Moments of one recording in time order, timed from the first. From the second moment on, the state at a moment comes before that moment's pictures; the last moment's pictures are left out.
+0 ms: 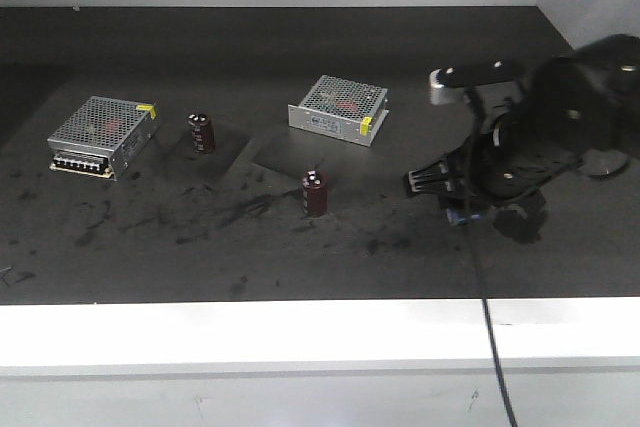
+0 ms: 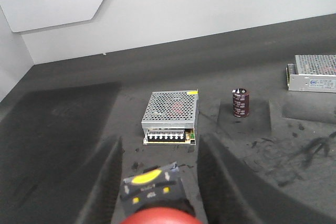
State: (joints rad) left arm -0.17 0.45 -0.62 0.38 0.45 -0.19; right arm 0.37 1.55 -1.22 -0.16 0.81 0.25
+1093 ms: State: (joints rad) left arm -0.17 0.45 -0.62 0.38 0.45 -0.18; right arm 0.37 0.37 -0.49 -0.29 0.43 0.25
